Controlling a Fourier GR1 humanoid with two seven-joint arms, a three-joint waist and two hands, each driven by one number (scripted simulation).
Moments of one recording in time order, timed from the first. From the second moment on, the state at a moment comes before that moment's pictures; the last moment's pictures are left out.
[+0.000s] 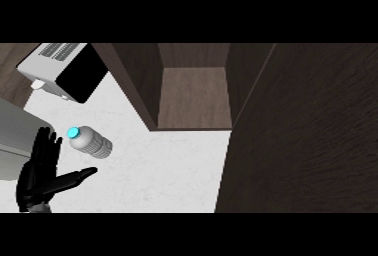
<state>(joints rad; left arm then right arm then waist) -0.01 0.11 0.37 -1.24 0.14 -0.05 -0.24 0.11 -0.12 0.54 -2.48 0.11 -0.17 0.40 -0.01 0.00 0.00</state>
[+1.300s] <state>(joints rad) -0.38 0.22 0.50 -0.38 0.16 -0.11 -0.81 0.09 -0.19 0.57 -2.48 0.11 -0.24 0.40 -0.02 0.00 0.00</state>
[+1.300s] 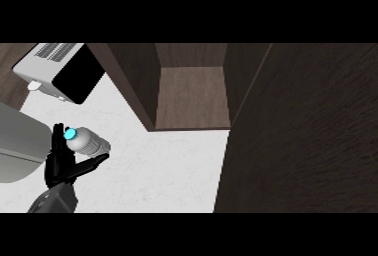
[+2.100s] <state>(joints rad) -0.49 0.20 0.38 -0.31 0.03 0.00 -0.99 0.07 -0.21 0.58 -2.47 0.10 -0.27 0.38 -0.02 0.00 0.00</state>
